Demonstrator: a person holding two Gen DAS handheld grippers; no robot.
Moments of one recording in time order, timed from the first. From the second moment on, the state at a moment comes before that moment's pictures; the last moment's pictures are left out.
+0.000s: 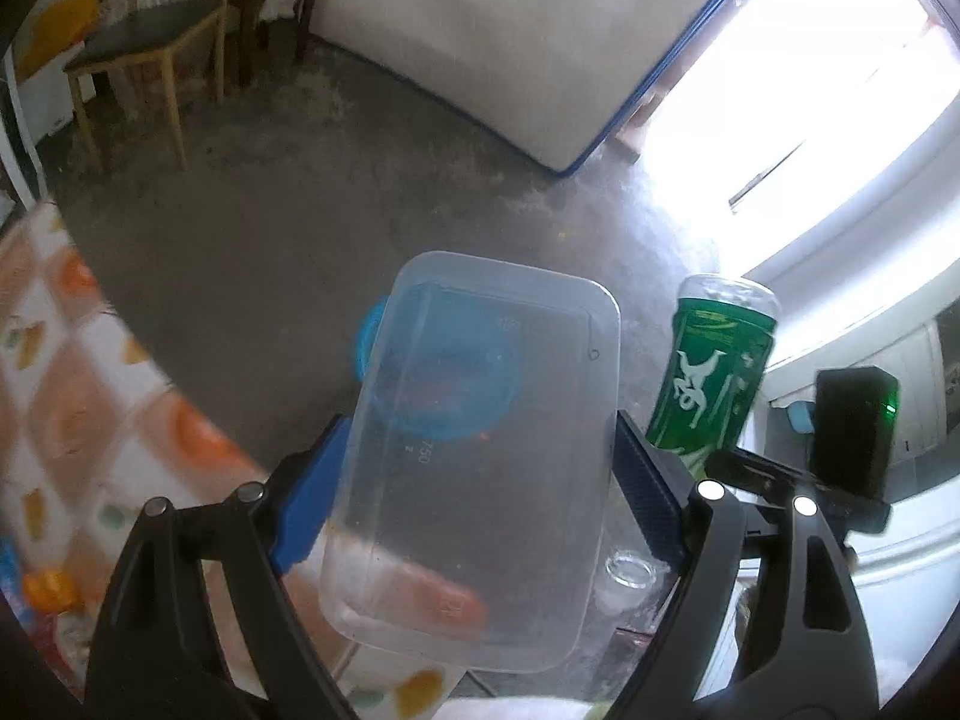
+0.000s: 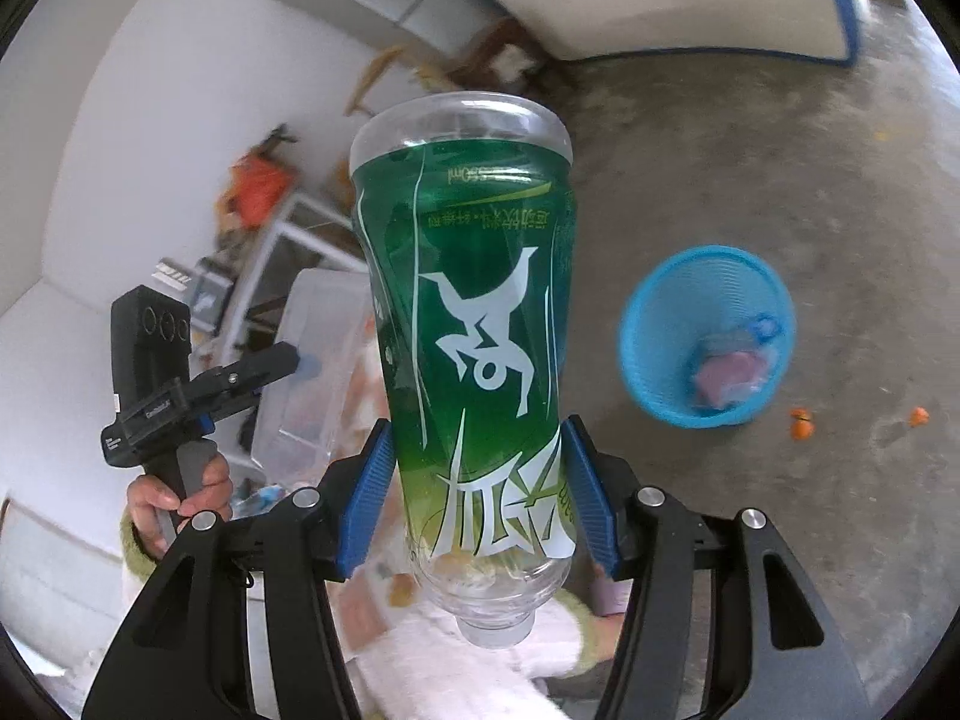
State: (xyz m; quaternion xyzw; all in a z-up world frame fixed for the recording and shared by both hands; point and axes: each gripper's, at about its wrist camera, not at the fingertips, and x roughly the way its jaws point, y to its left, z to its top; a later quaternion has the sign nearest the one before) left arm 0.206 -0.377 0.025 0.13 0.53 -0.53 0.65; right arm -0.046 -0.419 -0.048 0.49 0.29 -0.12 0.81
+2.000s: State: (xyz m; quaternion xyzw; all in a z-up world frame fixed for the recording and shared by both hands) left arm 0.169 -0.071 0.077 -0.01 0.40 -0.35 0.85; right arm -0.045 -0.373 -0.055 0.40 0.32 -0.15 0.84
